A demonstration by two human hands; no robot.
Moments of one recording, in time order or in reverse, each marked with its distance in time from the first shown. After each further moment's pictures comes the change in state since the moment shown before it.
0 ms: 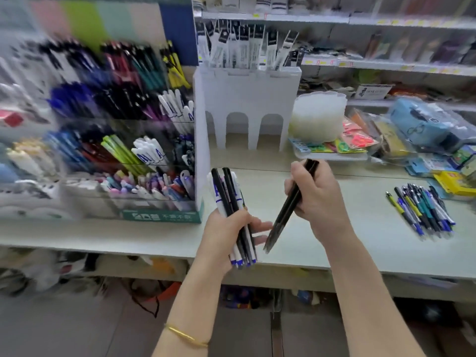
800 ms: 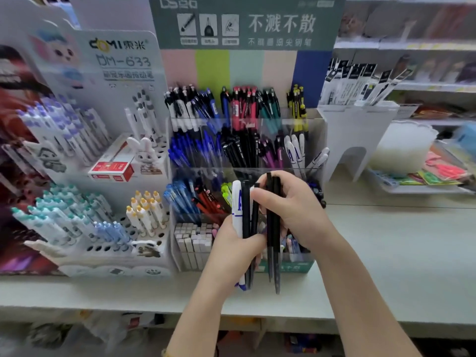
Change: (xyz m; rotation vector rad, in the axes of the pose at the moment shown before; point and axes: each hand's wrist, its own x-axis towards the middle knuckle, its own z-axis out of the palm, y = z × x) left_hand 0.053 0.143 -0.251 0.430 -0.076 0.232; right_hand 0.062 -0.016 0.308 -0.128 -0.262 -0.143
